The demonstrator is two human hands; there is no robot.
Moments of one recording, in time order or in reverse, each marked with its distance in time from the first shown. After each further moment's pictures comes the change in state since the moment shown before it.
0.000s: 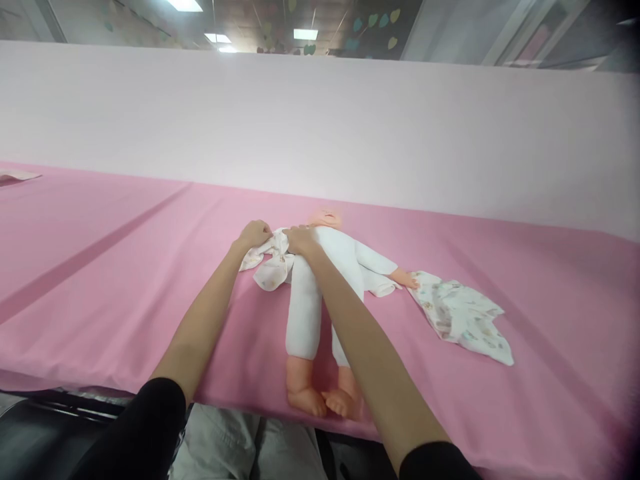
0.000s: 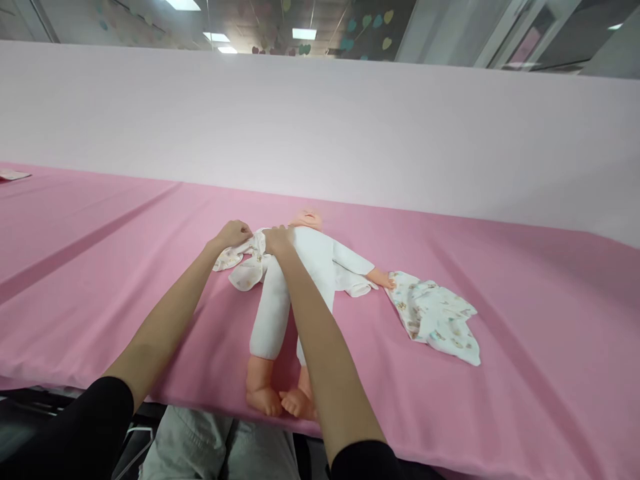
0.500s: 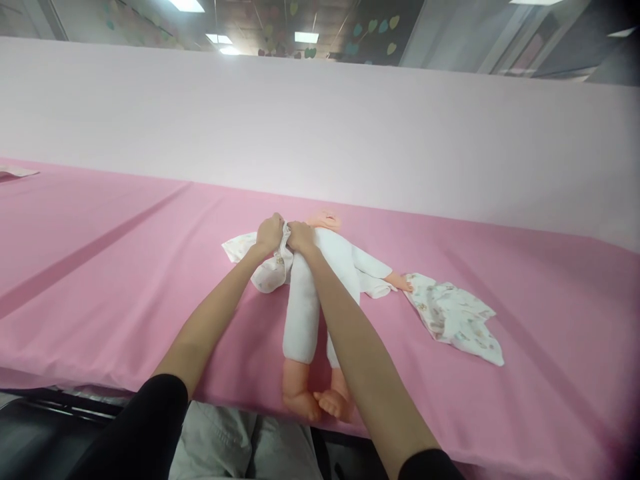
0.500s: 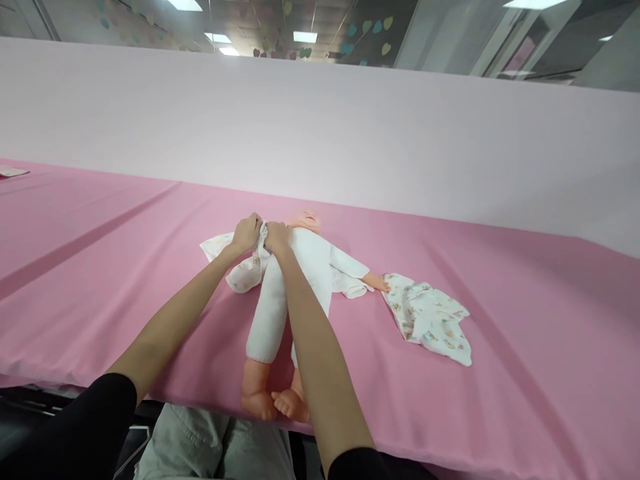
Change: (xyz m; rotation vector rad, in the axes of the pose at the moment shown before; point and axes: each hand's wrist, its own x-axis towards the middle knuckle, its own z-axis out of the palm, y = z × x) left_hand -0.005 0.054 0.015 -0.031 0.254 -0.025; right_hand 0.001 0.001 -0.009 0.225 0.164 0.142
